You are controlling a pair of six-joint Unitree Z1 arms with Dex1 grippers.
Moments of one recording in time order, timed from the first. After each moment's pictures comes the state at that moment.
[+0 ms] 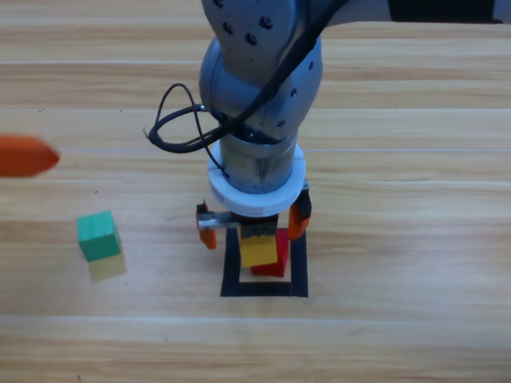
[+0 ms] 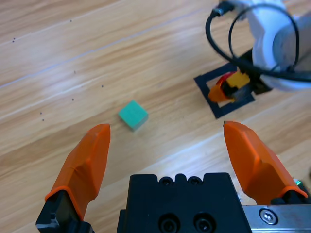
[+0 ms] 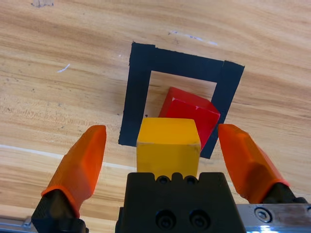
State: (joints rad) arm 0 -1.02 1.09 -0.93 0.51 0.39 -0.42; arm 1 1.07 2.47 -2.23 1.20 -0.12 0.86
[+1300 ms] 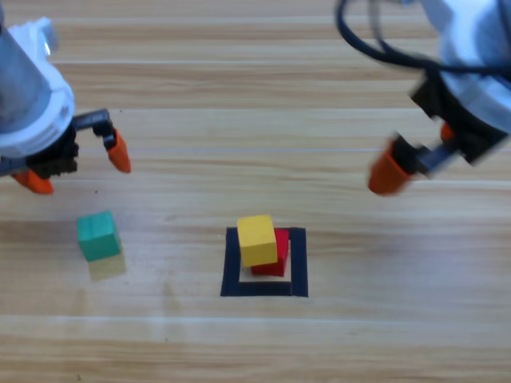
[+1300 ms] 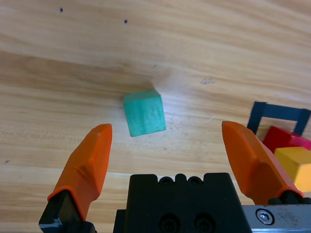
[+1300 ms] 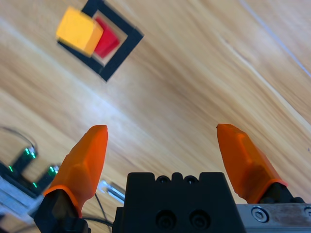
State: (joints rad) arm 0 -0.58 1.72 -1.19 0.61 0.07 -0.77; arm 1 0.99 1.76 -1.55 0.99 -0.17 0.22
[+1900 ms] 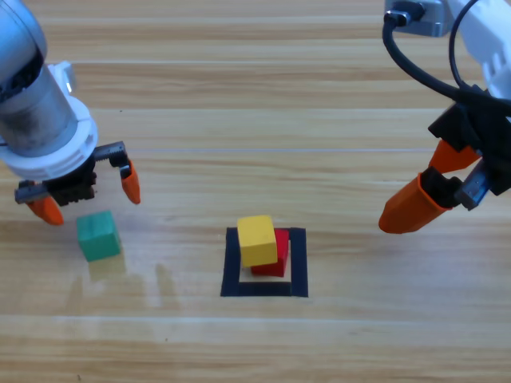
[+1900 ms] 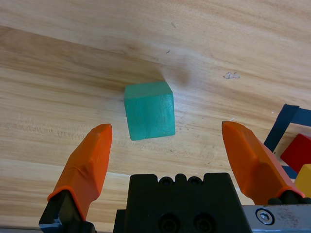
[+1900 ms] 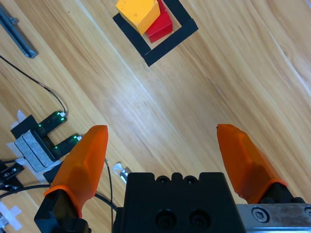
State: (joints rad) arm 0 -0.58 1.84 -1.20 0.62 0.04 -0.84; arm 1 0.89 1.66 -1.38 0.86 0.12 0.00
